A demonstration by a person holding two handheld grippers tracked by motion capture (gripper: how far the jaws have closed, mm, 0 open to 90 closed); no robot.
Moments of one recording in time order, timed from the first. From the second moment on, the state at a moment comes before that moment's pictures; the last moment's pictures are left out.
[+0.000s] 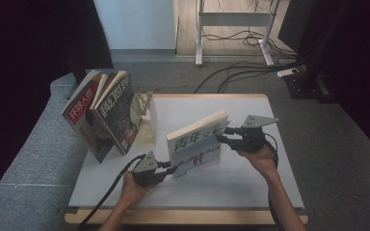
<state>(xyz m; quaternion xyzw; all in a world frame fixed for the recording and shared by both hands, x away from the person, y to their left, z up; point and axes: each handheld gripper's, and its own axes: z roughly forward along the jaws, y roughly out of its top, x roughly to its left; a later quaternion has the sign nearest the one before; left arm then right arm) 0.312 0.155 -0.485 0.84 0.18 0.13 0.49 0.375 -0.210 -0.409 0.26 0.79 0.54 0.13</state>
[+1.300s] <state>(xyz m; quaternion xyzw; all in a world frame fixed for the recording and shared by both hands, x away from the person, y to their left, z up) 0.328 0.133 -0.384 0.80 0.19 0.12 0.55 0.369 -0.212 -0.410 0.26 0.78 0.55 0.15</state>
